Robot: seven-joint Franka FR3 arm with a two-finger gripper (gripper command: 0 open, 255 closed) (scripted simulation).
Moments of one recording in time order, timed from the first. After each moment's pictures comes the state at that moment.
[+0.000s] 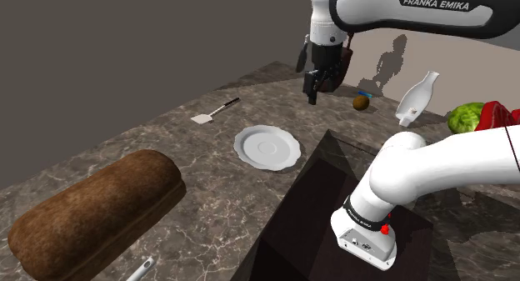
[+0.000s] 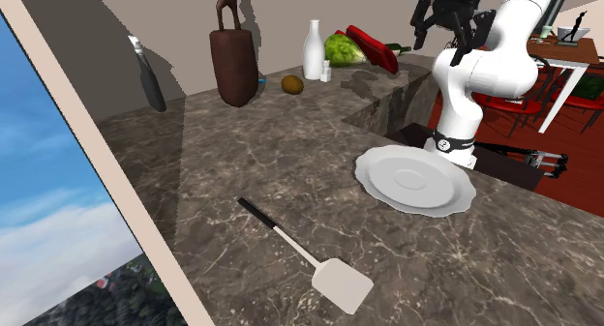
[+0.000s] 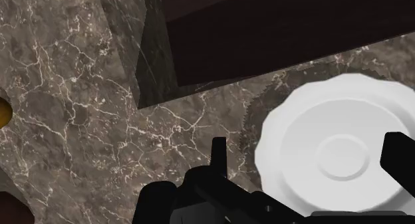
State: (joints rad) arm -0.01 -0.79 0.06 -2.40 -0.11 1.46 0.16
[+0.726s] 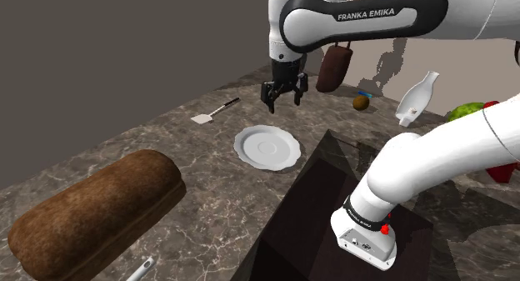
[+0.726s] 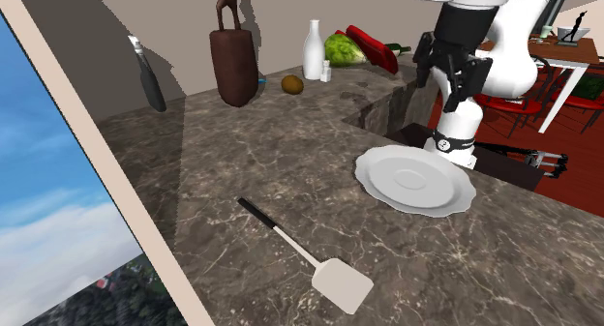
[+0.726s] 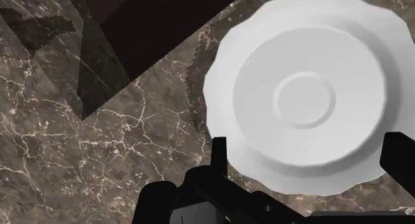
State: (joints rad) arm -0.07 -0.54 0.20 -2.37 -0.01 1.70 0.54
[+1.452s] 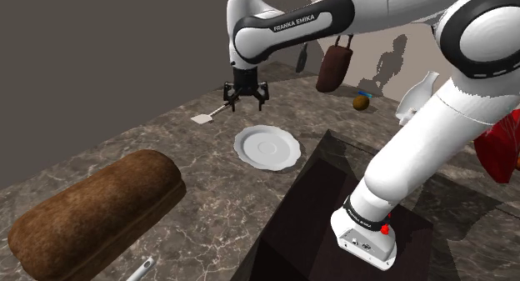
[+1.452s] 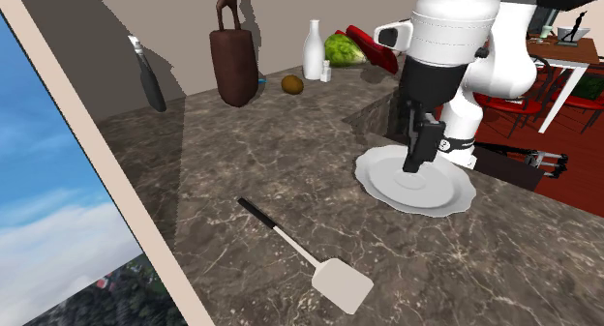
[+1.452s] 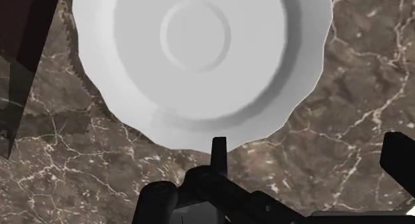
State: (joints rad) arm -0.15 -0.13 0.31 -2.15 -0.03 1.93 1.00
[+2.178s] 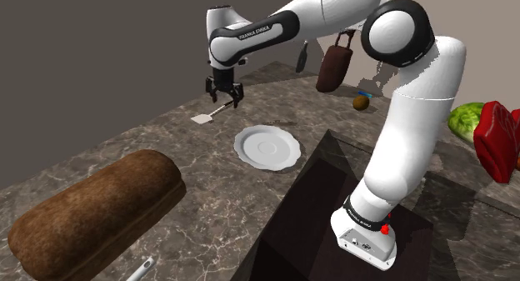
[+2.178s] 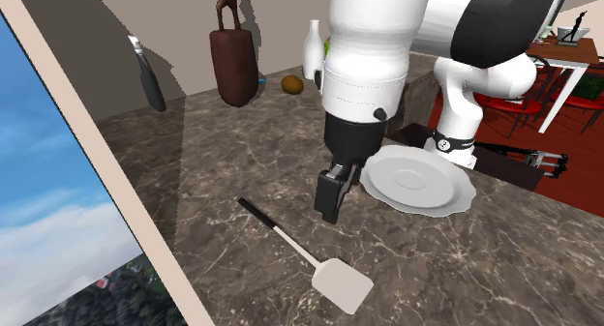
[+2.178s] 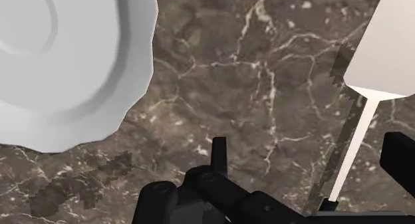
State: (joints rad) arm -0.16 0.26 0.28 -1.80 -0.15 2.01 1.40
